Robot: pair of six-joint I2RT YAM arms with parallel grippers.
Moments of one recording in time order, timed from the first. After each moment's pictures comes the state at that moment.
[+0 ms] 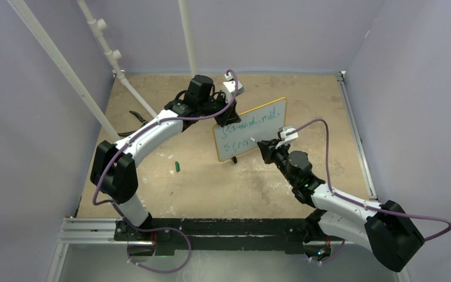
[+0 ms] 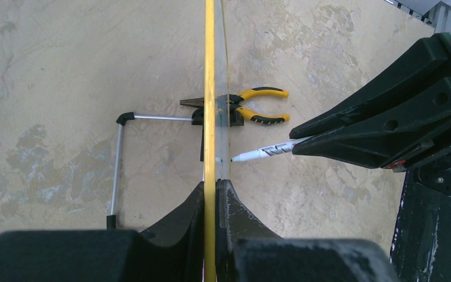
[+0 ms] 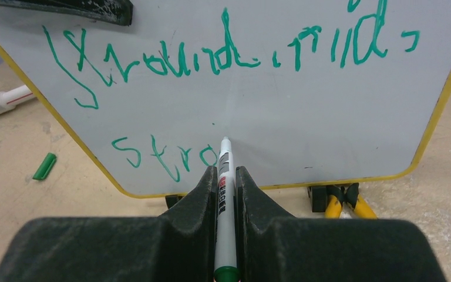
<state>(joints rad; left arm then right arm) -0.58 1.68 1.42 -0.27 0.57 0.12 0.65 1.00 0.27 0.65 0.20 0.25</state>
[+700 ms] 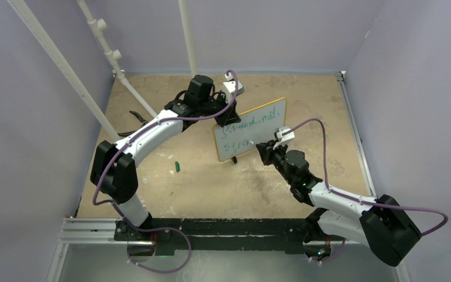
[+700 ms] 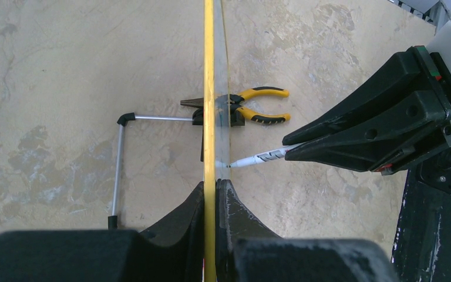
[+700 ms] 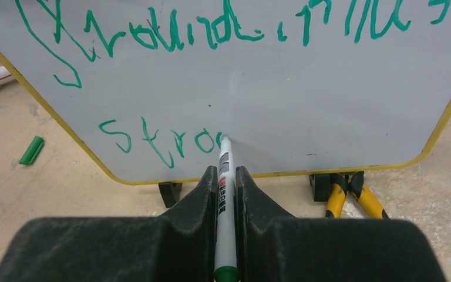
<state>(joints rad) -0.58 1.68 1.42 -0.27 0.57 0.13 0.65 1.07 0.27 0.65 0.18 0.25</state>
